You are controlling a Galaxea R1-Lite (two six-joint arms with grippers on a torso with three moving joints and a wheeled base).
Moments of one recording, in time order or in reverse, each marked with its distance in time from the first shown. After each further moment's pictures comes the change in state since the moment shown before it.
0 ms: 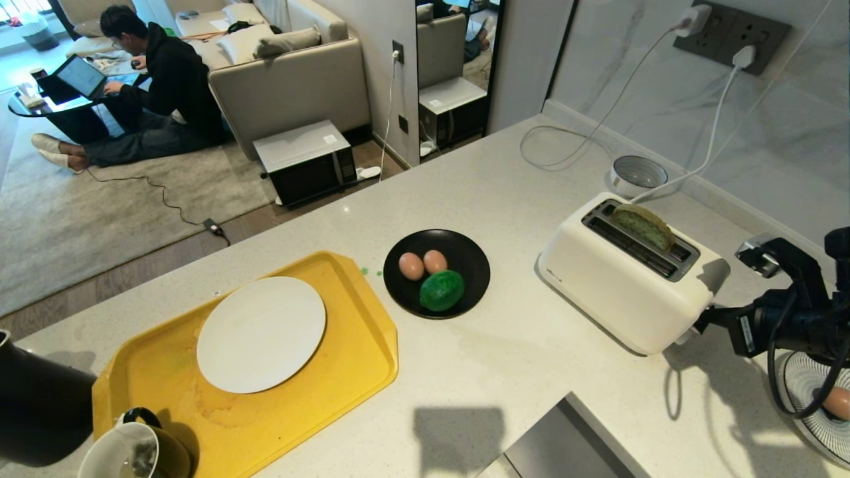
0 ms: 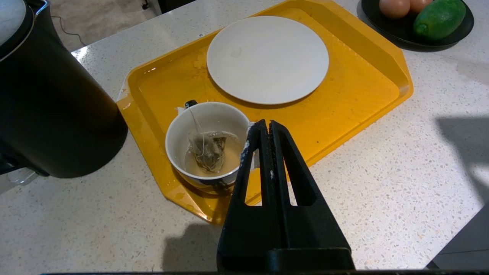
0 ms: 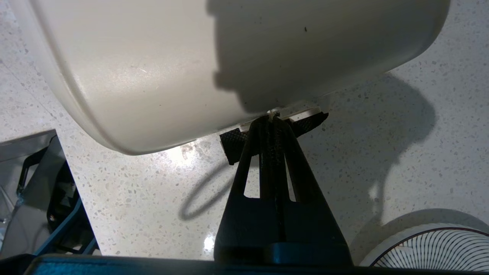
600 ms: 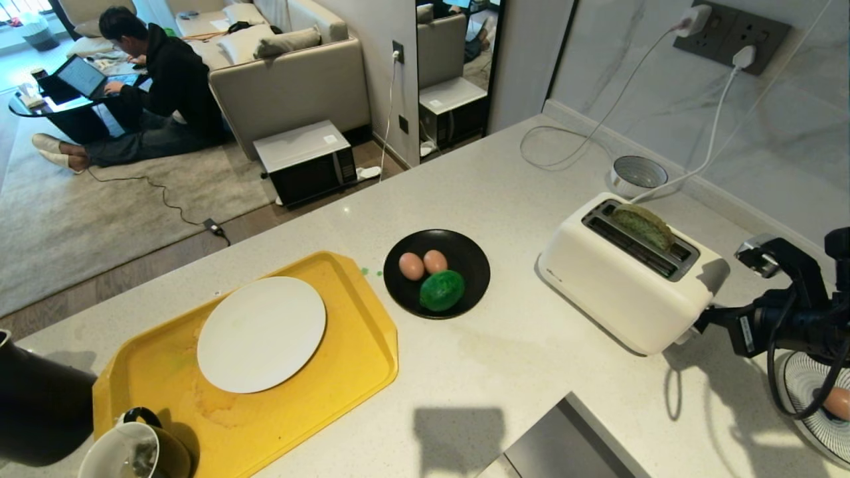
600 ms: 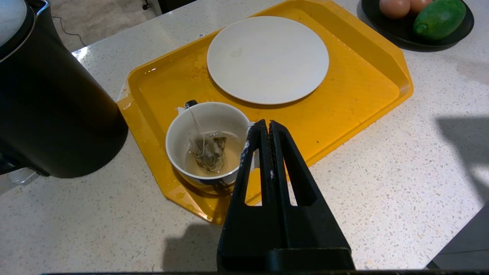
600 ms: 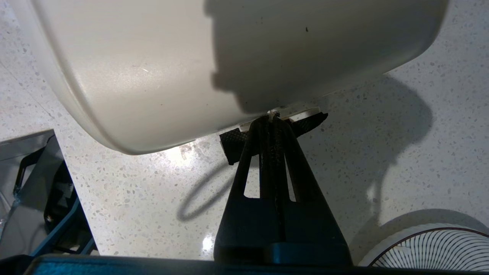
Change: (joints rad) left arm 0.000 0.000 0.000 0.000 0.000 0.000; right arm 0.001 -0.006 0.008 -0.014 -0.001 -0.001
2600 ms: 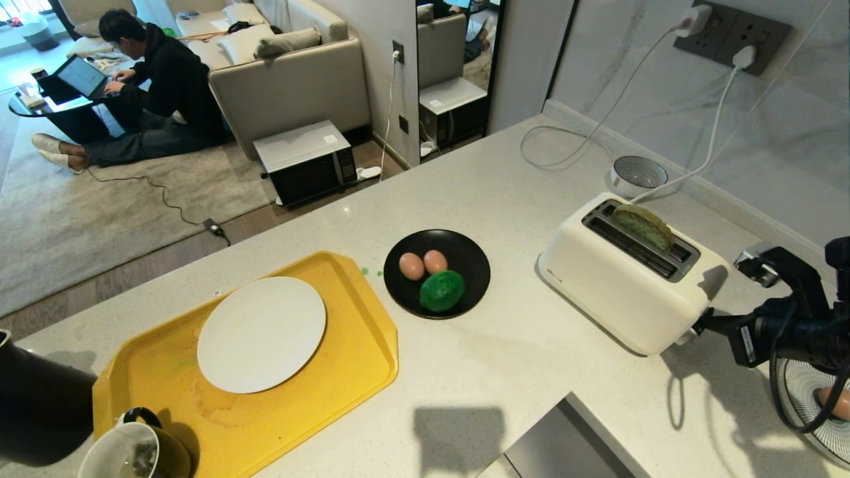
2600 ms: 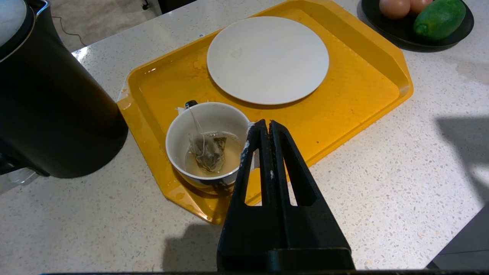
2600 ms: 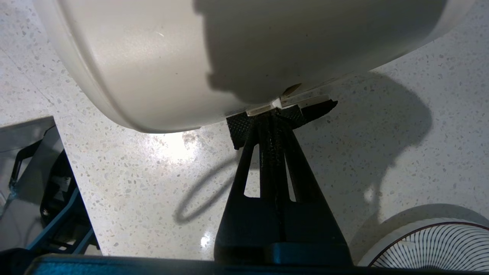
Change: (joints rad) left arm 0.000 0.000 0.000 0.000 0.000 0.000; right arm 0.001 -0.009 0.040 -0.003 -0.003 -0.023
